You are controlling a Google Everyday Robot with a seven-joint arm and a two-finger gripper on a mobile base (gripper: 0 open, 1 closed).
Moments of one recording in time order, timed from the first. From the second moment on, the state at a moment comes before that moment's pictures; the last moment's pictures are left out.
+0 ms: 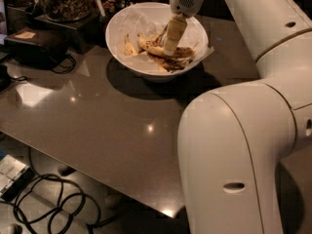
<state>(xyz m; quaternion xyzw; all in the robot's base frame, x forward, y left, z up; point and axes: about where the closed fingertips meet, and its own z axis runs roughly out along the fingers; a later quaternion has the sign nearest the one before) 0.708 -0.070 0.936 -0.62 0.77 0.03 0.16</state>
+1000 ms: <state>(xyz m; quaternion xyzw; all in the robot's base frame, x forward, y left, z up) 0.716 -0.059 0.923 -0.62 0.76 0.04 0.15</state>
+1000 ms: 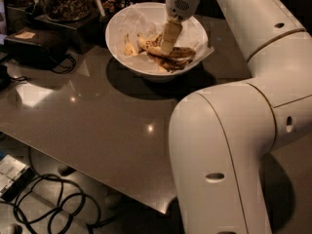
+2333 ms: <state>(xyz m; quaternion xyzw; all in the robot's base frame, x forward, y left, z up) 0.715 -0.055 0.894 -0.63 0.77 0.07 0.13</state>
